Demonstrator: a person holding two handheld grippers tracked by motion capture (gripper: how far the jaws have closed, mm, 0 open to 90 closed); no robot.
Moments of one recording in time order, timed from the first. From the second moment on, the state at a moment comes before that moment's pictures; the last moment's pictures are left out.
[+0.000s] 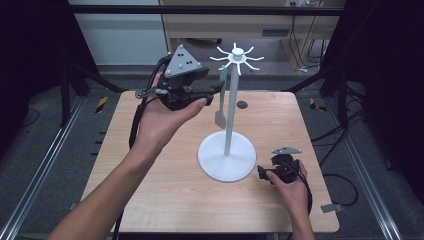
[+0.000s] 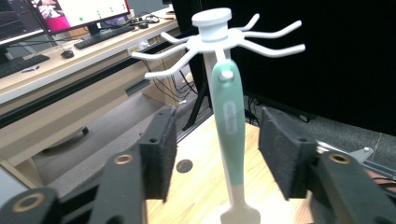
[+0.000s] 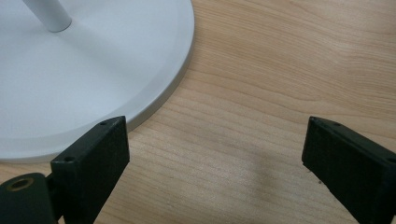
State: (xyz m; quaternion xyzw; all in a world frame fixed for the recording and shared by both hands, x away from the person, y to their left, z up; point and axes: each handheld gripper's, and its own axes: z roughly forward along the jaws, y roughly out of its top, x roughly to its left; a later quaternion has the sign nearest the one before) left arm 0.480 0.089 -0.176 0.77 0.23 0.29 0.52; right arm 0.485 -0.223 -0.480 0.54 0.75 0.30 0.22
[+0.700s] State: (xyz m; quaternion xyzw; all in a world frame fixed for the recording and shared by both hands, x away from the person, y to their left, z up) left arm 0.463 0.137 -0.244 0.79 0.24 0.25 0.51; right arm 0.485 -0.225 -0.479 0.55 0.75 0.30 0.23
